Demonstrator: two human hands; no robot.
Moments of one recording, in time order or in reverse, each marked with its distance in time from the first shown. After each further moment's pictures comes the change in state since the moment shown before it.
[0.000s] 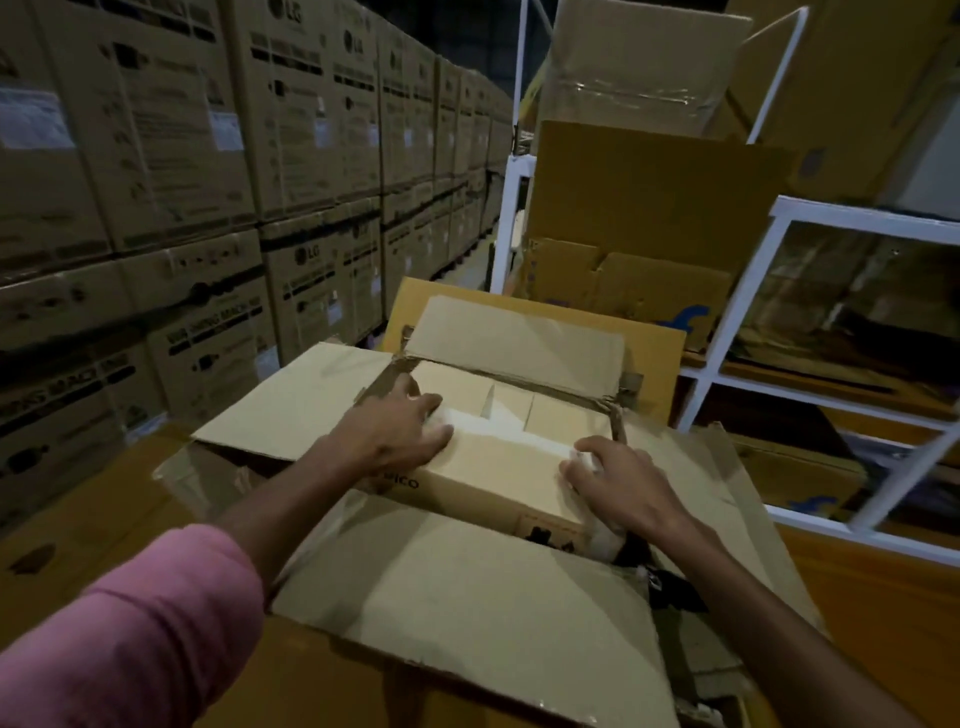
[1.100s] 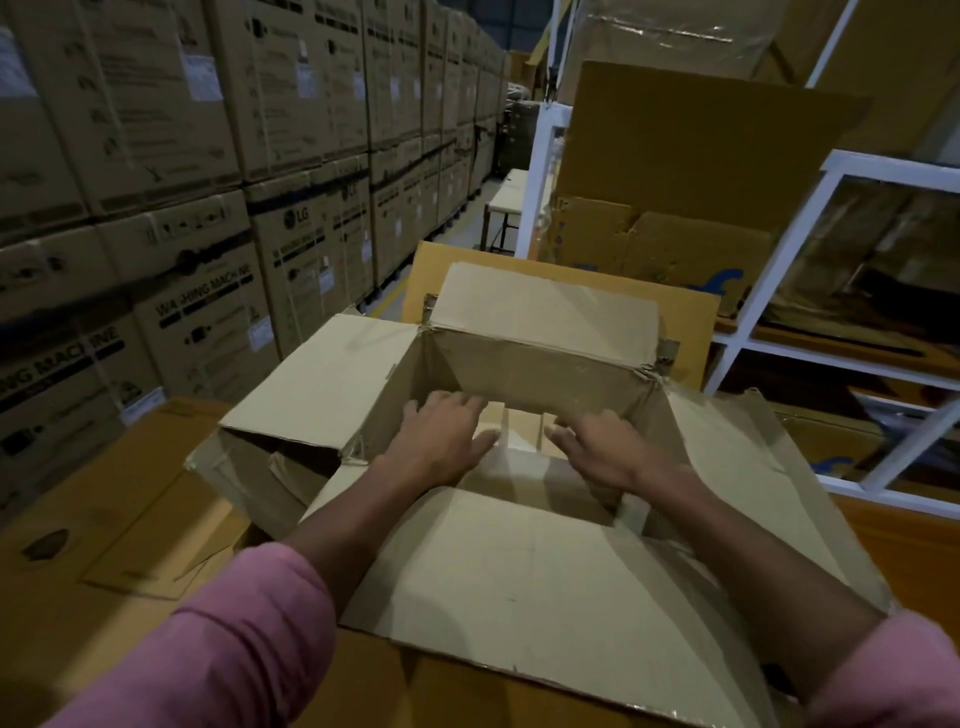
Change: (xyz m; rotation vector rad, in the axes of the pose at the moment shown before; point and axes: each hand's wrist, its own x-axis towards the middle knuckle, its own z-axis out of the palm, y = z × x) left_hand -0.002 -0.007 0.046 -0.003 0.058 0.142; right_hand 0.047 -0.049 0.052 -0.201 -0.172 -0.165
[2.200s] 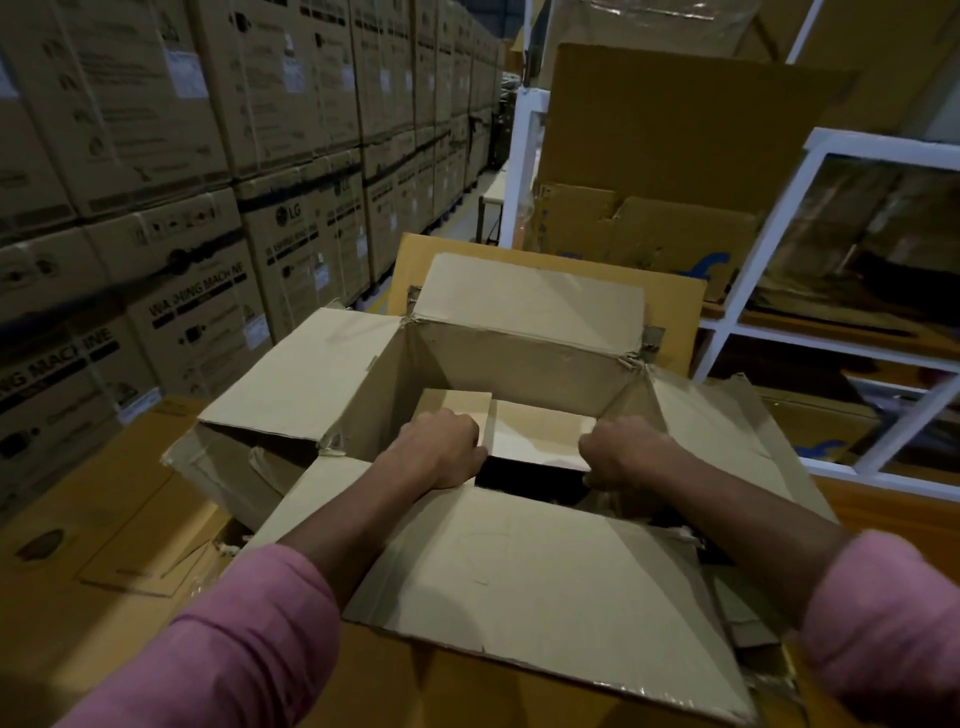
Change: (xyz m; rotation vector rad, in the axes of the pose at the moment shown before) left_hand -0.009 0.032 -0.001 0.013 -0.199 -0.081; right_hand -0.006 0.025 -0.010 -0.704 -0.348 -0.007
